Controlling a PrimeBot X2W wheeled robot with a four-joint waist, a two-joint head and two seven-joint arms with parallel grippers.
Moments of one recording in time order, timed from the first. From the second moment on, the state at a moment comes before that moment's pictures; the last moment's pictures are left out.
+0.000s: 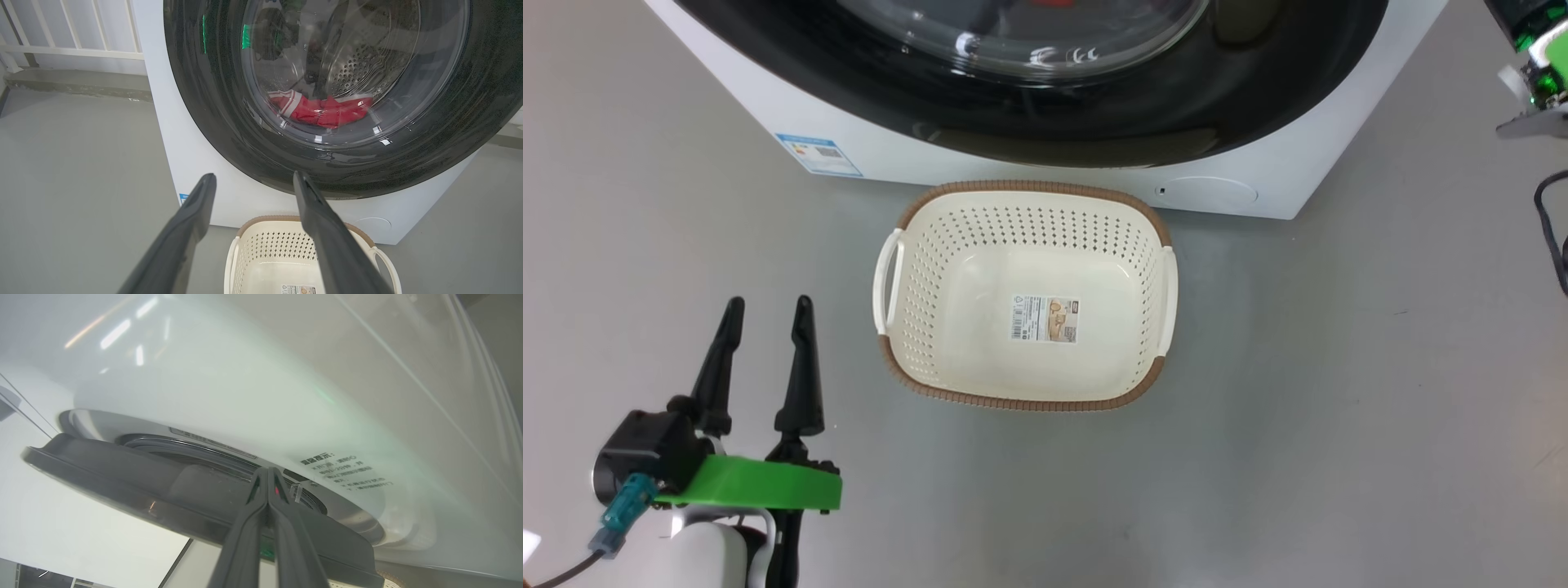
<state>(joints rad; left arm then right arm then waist) -0.25 0.03 -0.06 0.17 -0.25 -0.13 -0.25 -1.04 -0.44 0.19 0.59 1.40 0.13 0.35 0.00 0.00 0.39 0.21</state>
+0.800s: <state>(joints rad) -0.28 0.03 -0.07 0.19 -0.29 -0.12 -0.25 -1.16 -0.45 0.25 0.64 1.47 0.13 0.50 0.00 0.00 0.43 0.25</state>
